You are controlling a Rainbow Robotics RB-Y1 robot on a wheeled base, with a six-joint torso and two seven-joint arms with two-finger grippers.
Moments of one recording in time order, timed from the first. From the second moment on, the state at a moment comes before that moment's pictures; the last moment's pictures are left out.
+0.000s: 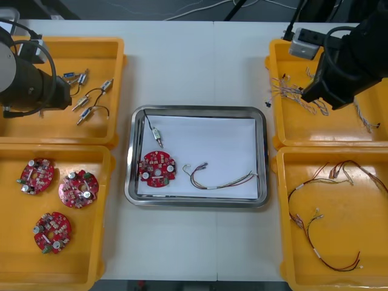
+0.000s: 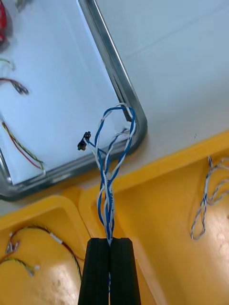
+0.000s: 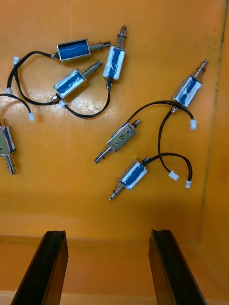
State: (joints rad) right arm -0.82 -0.76 0.08 -1.73 -1.12 1.84 2.13; left arm -0.54 0.65 0.06 -1.80 0.52 1.64 -1.25
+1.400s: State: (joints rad) right arm -0.88 -0.64 0.74 -1.60 -0.89 1.29 1.97; left arm -0.59 0.61 -0.06 -1.48 0.57 1.46 -1.36
